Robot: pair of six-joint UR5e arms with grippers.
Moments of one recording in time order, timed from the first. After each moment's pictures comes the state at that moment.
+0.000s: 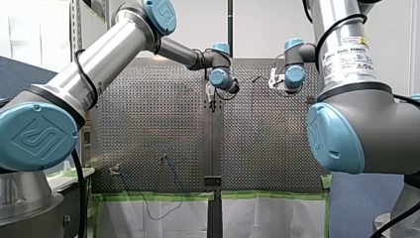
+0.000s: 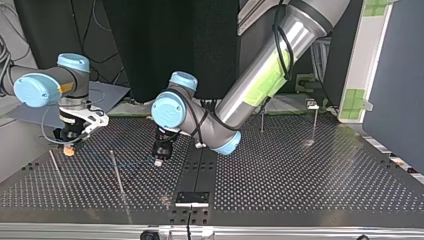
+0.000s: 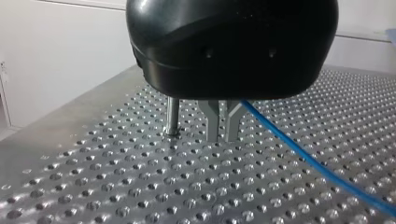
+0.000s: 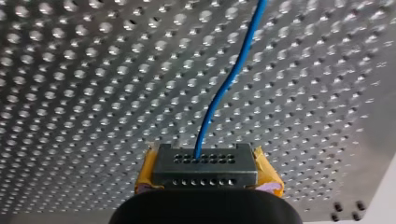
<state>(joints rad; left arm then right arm) -0.64 -2.28 -0.92 -3.08 -1.81 -1.76 1.80 -1.18 1.44 -0.21 1.70 1.70</state>
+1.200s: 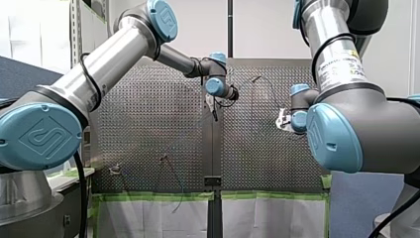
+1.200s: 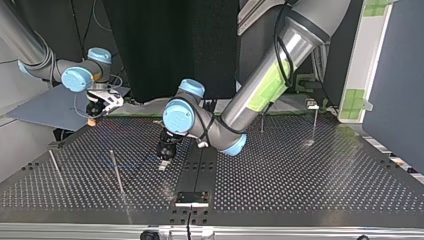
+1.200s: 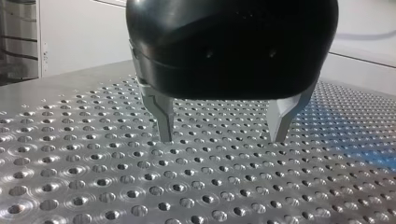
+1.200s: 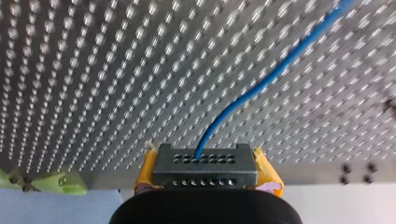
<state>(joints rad) -0.60 -2.31 -0.93 -3.03 -1.70 -1.94 1.74 -0.95 1.62 -0.49 1.72 1.77</state>
